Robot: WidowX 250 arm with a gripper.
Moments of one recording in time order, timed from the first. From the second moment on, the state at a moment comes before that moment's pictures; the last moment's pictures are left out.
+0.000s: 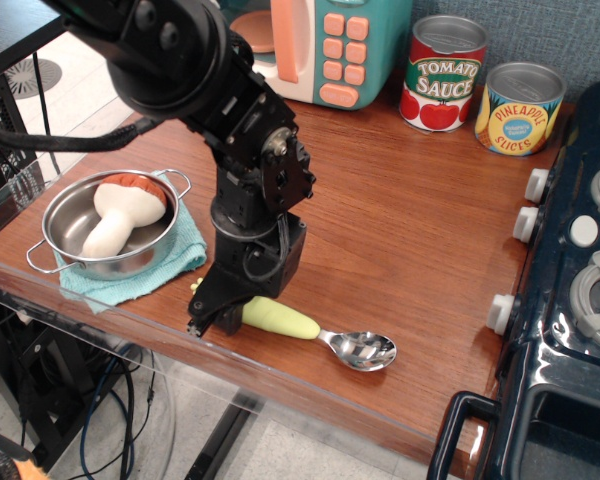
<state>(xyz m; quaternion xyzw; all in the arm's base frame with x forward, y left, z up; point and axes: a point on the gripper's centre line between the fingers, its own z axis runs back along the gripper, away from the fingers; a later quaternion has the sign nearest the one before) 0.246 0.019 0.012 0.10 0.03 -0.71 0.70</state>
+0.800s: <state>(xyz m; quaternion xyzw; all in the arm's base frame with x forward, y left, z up) 0.257 0.005 0.093 0.11 -0.05 -0.71 0.70</state>
